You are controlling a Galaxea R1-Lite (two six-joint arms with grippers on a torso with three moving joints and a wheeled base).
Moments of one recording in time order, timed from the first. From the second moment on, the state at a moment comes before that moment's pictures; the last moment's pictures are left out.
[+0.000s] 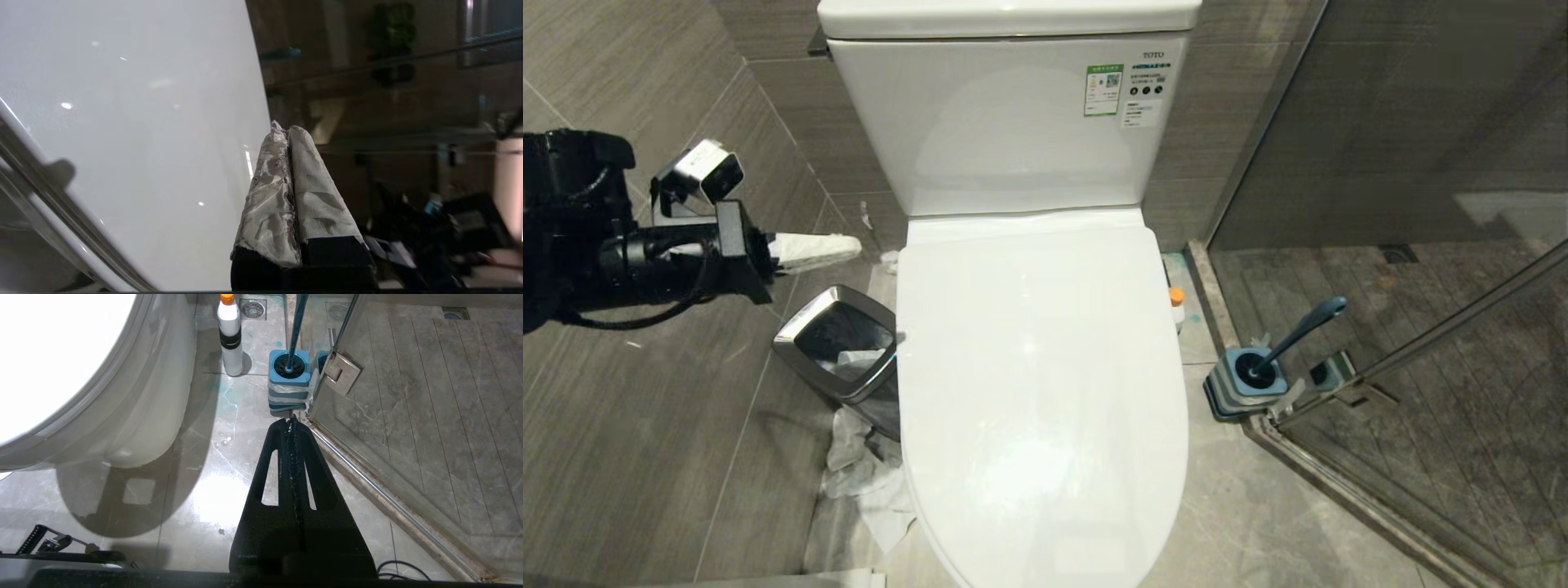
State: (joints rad) left arm 0.10 1.72 -1.25 -0.17 -1.18 -0.45; right arm 0.00 0.00 0.00 0.00 0.00 -0.01
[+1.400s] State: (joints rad) left arm 0.25 1.92 -0.90 -0.23 -1.42 -0.05; right arm 0.00 0.00 0.00 0.00 0.00 -0.02
